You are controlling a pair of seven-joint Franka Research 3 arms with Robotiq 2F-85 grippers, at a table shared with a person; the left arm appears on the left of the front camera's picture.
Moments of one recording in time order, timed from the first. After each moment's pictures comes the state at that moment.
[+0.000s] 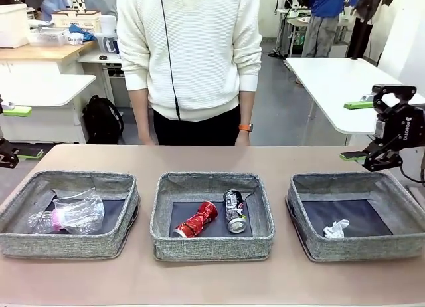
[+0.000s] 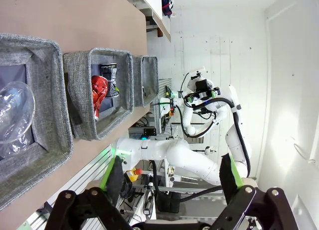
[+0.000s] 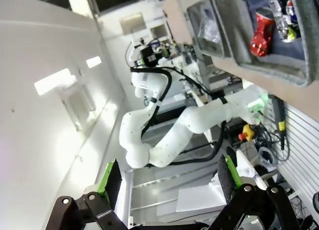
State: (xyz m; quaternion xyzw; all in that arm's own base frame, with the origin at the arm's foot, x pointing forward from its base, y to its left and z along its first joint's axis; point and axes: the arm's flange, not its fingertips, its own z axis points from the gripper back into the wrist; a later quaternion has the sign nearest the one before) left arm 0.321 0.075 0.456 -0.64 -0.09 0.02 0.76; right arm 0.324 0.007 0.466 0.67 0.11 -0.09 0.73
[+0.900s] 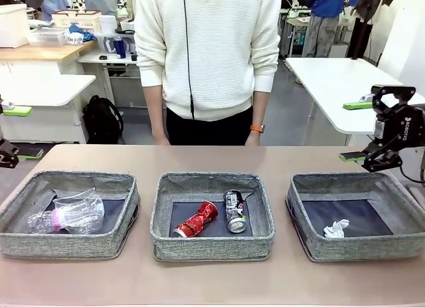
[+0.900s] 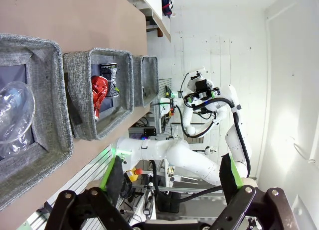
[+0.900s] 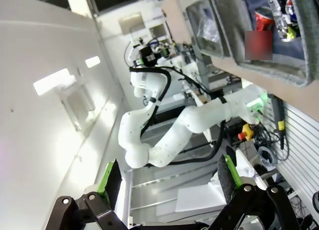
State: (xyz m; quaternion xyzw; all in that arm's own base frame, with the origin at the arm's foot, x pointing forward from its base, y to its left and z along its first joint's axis) left arm 0.321 0.075 0.456 -0.64 -0.09 0.02 0.76; right arm 0.324 0.009 0.466 0.66 0.12 -0.09 0.73
